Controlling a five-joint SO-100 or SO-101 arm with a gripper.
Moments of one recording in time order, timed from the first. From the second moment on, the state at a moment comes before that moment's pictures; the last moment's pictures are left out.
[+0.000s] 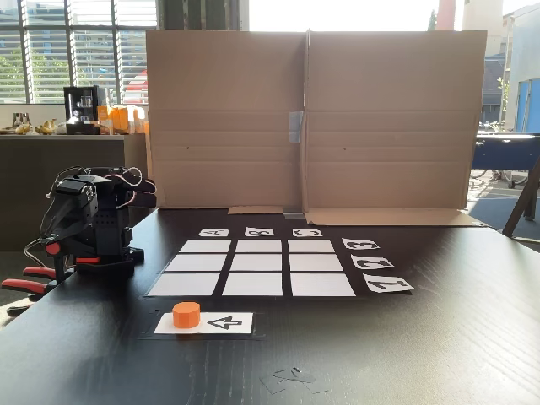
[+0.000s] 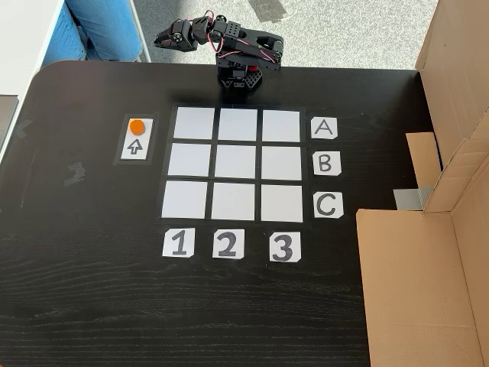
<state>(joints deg) 93.6 190.2 175.1 39.6 77.0</state>
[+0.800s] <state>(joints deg) 93.6 190.2 175.1 39.6 76.8</state>
